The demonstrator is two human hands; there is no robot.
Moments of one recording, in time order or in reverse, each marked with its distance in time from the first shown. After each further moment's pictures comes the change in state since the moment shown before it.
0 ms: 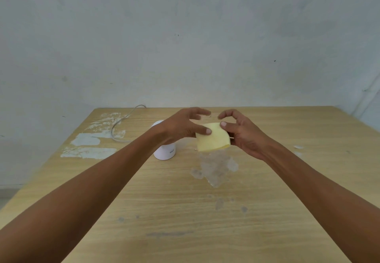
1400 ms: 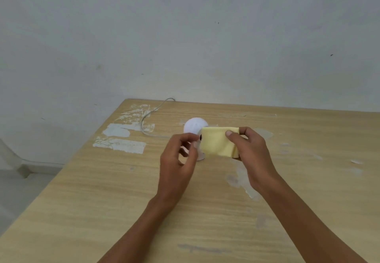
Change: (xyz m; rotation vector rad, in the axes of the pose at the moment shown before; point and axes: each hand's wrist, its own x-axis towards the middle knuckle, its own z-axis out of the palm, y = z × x) left_hand -0.086 -0.106 0.010 0.168 0.898 0.475; right_hand -0.001 0.030 0.103 -0.009 0.305 -0.065
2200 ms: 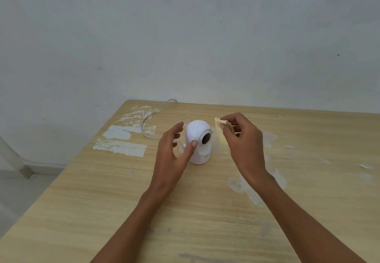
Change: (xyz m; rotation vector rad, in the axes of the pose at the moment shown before) left_hand 0.023 -0.032 -0.009 0.059 -0.116 -0.234; right_hand 0.026 0.002 0.021 -0.337 0.101 -0.456
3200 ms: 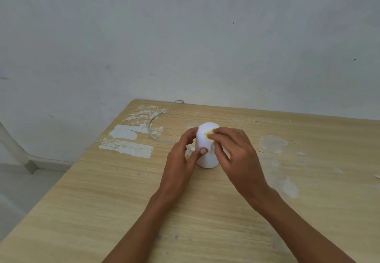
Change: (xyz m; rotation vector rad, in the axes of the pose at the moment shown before) left_hand 0.009 -0.013 0.003 -0.006 -0.119 -0.001; right_hand -0.019 0.016 0.021 -0.354 -0.089 -0.535
